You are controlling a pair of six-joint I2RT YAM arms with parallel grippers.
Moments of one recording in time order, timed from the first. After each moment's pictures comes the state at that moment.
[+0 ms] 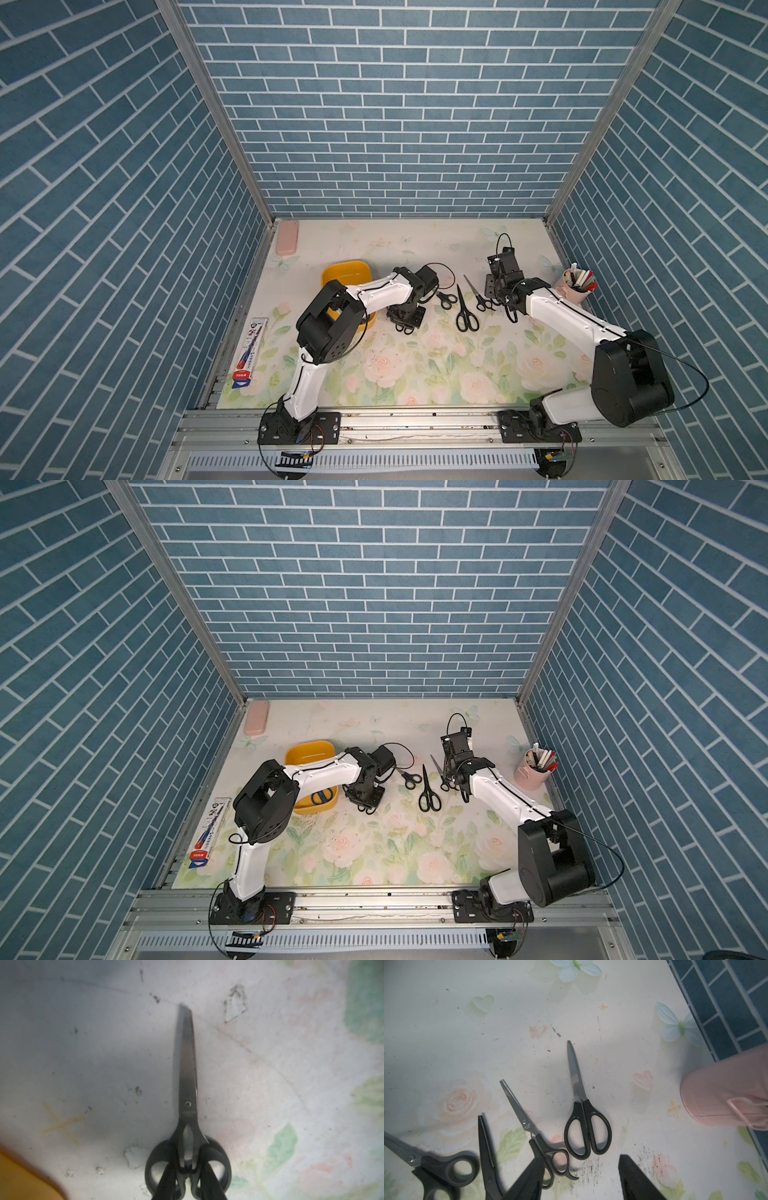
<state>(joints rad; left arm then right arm) -0.80 2.08 1.50 -0.95 -0.02 -0.41 0.39 1.43 0.92 -0.44 0.41 0.37</state>
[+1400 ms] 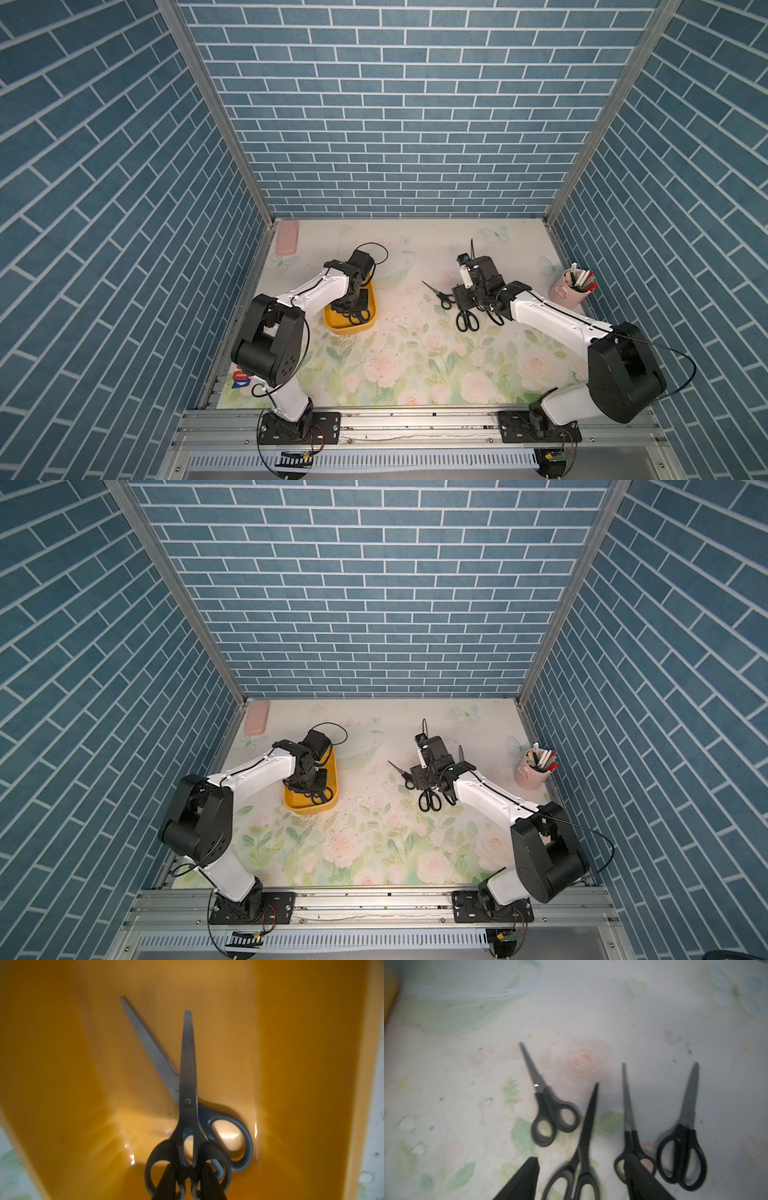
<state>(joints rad) -0.42 1.72 1.16 -0.84 -0.14 -0.42 0.59 1.47 0.93 -0.37 0.10 0.02</state>
